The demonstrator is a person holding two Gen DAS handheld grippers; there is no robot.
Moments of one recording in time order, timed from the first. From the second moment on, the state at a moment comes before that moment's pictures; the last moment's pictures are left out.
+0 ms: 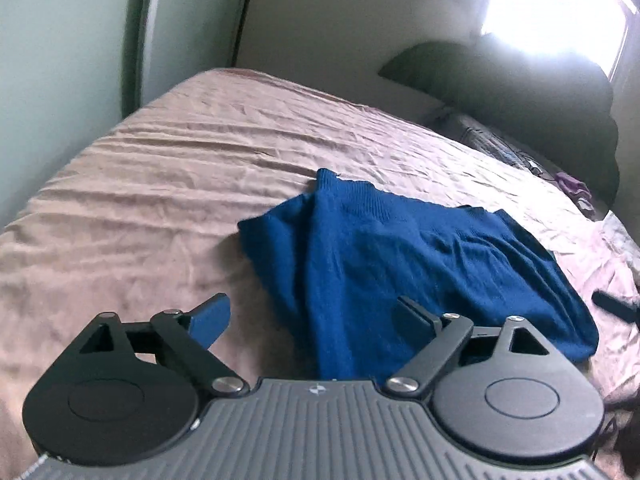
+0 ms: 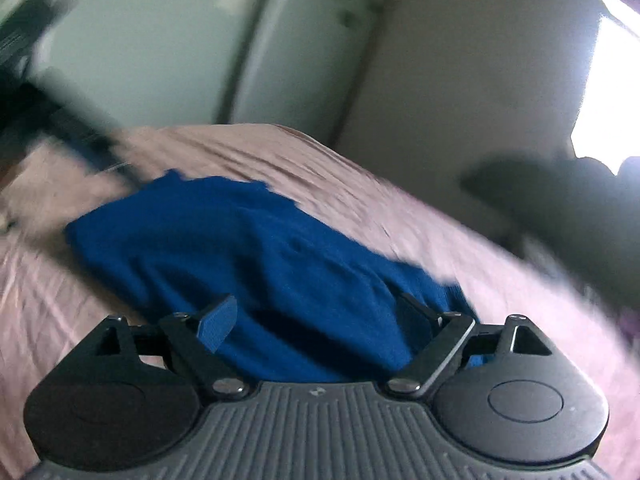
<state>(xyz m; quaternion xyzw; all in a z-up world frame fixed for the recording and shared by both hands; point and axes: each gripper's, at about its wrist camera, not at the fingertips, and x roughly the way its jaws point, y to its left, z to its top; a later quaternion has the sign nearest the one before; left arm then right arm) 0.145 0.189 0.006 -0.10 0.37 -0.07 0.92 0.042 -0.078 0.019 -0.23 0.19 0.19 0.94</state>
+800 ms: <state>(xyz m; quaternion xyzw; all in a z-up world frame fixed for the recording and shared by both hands) 0.269 0.224 -0.055 -0.35 0.44 -0.20 0.80 0.040 0.052 -0.041 -0.36 0.14 0.23 0.89</state>
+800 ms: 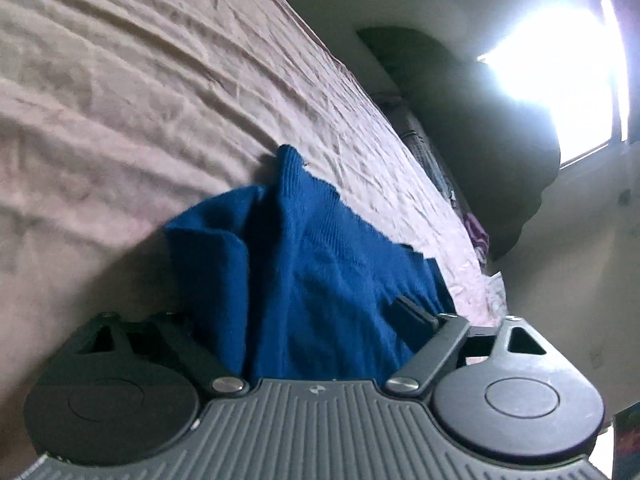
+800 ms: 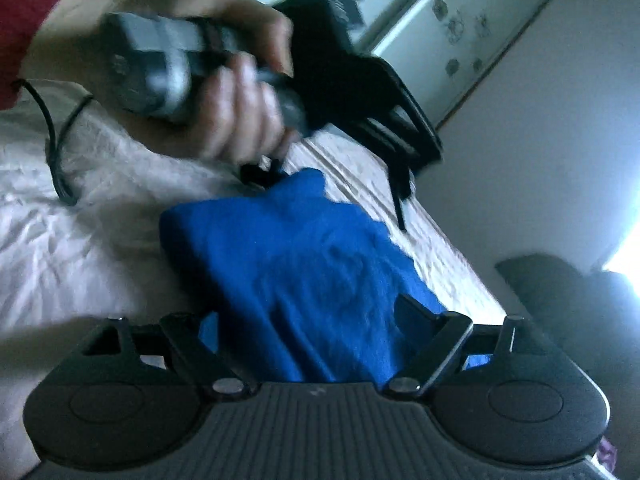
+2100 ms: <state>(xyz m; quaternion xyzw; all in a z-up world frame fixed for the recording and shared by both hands) 0.245 0.087 0.033 -0.06 0.38 -0.07 0.92 0.091 -0.089 0.001 0.07 0.23 0.33 0.91</state>
